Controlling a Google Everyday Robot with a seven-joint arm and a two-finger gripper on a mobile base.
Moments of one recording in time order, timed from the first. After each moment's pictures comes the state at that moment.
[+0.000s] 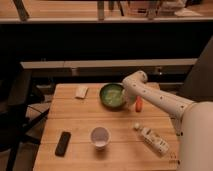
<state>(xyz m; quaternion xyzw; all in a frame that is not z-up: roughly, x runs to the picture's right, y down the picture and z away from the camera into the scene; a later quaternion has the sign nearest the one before) 0.143 0.088 0.922 -0.23 -0.11 -0.33 0.91</state>
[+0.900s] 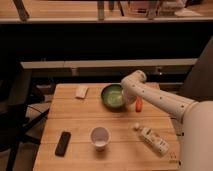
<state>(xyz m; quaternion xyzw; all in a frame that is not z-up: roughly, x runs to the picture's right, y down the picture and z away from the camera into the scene) 0.142 0.082 0.909 -0.23 -0.11 -0.36 0.90</state>
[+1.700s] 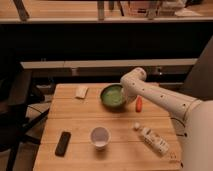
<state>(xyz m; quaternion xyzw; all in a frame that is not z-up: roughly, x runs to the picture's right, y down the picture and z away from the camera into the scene) 0.141 0.070 0.893 -0.22 -0.10 -0.38 0.89</state>
